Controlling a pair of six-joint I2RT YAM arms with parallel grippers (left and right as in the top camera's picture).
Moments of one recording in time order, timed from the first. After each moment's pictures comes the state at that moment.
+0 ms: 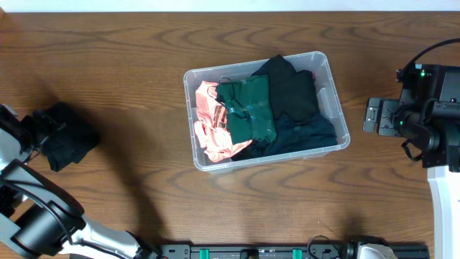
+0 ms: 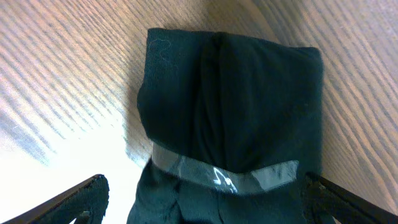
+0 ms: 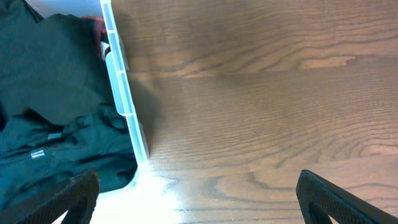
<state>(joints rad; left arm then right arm) 0.83 1.87 1.29 -0.58 0.19 -0.09 -0.08 1.21 1.38 -1.15 0.09 0.02</state>
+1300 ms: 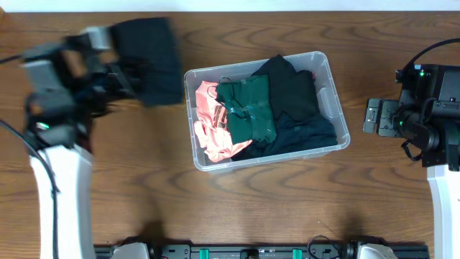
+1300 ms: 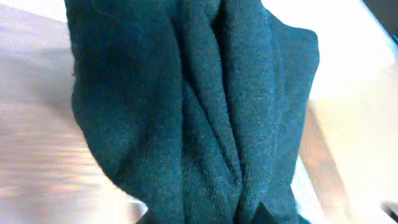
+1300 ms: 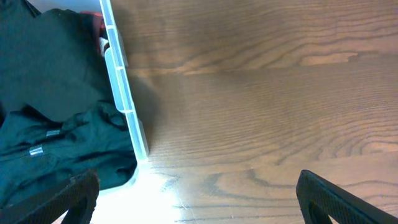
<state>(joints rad) 0.09 1.25 1.29 -0.62 0.67 -0.32 -0.08 1.21 1.38 -1.16 0.09 0.02</state>
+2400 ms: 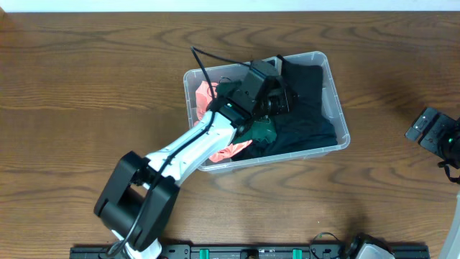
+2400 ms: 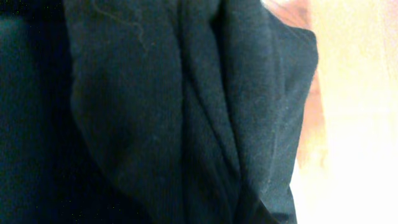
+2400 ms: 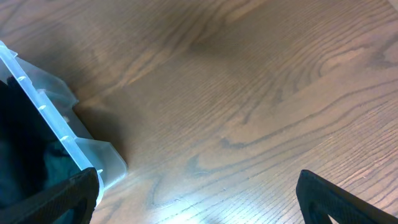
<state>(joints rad) -0.68 1.84 1.29 -0.11 0.27 -0.86 -0.45 1.13 1.38 -1.23 0.01 0.16</state>
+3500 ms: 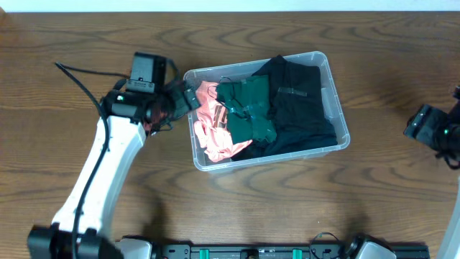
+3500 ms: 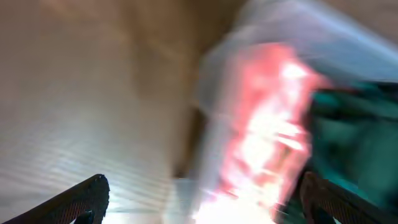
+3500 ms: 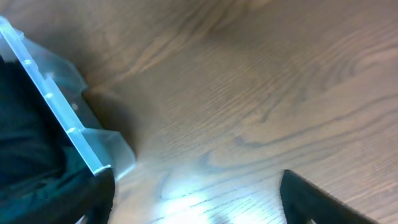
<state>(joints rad) -0.17 1.48 1.22 -0.87 0.12 -0.66 -0.45 1.23 1.38 -1.21 -0.08 0.10</state>
